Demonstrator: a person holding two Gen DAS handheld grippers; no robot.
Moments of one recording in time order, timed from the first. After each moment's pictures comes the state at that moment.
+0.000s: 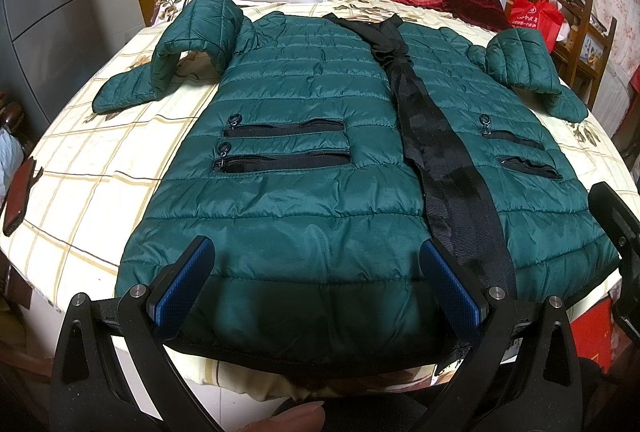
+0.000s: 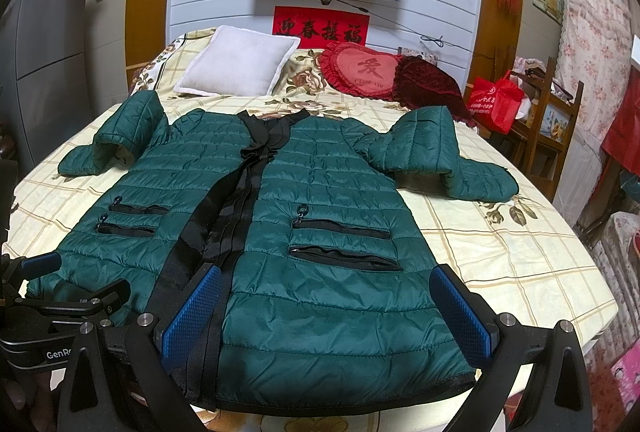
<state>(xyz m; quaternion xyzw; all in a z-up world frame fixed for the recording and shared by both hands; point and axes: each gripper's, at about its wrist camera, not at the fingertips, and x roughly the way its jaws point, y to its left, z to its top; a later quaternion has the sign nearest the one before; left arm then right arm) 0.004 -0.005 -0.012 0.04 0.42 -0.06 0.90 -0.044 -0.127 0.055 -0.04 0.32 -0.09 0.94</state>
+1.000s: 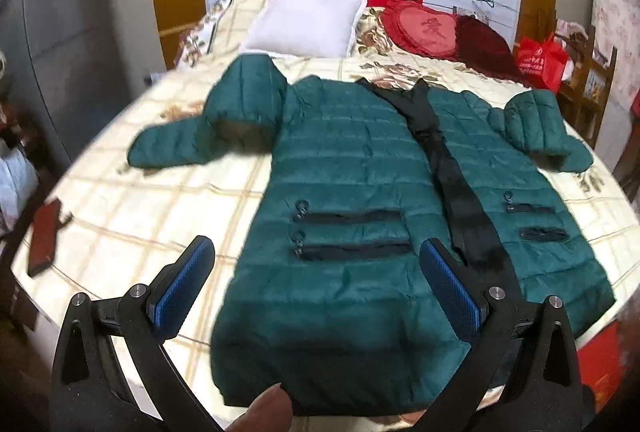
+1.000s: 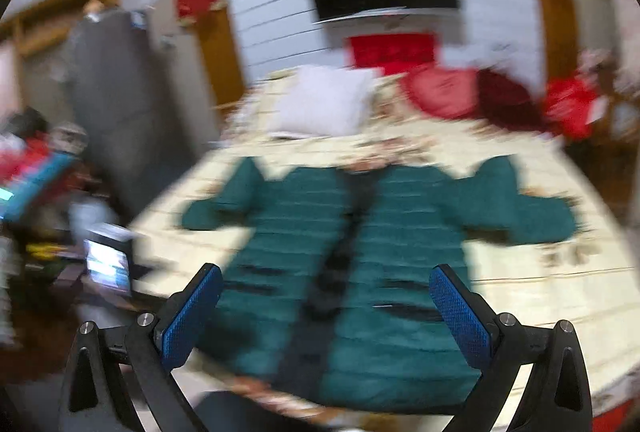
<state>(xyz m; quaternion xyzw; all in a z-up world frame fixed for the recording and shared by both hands) 0.033 0.067 0.043 0.01 0.36 -0.05 0.93 -0.050 -0.139 0.206 0.08 0.32 0.13 0.93</state>
